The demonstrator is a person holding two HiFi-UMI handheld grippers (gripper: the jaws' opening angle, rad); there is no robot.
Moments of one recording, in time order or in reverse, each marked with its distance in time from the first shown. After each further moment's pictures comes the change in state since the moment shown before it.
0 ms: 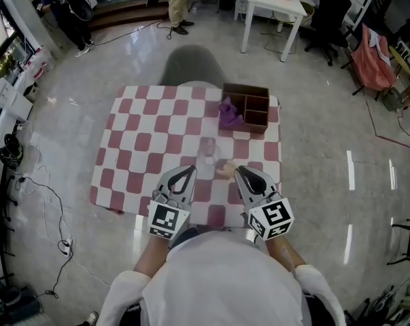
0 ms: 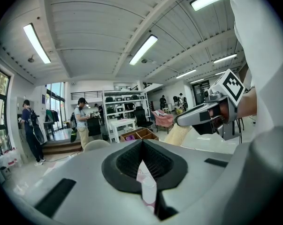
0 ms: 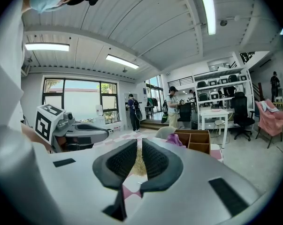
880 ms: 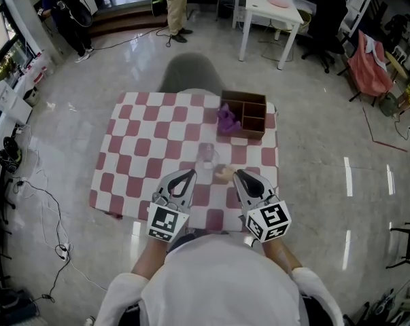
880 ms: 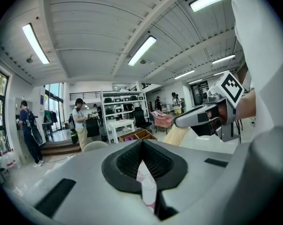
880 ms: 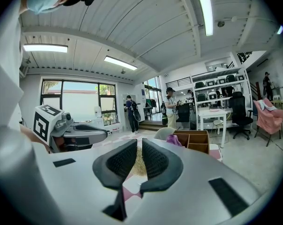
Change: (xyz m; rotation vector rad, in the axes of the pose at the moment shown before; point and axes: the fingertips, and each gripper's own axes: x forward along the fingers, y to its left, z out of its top) left arm -0.004 -0.003 0.007 0.009 -0.005 -0.019; right arm -0.004 0.002 0.003 0.021 -0.017 -0.022
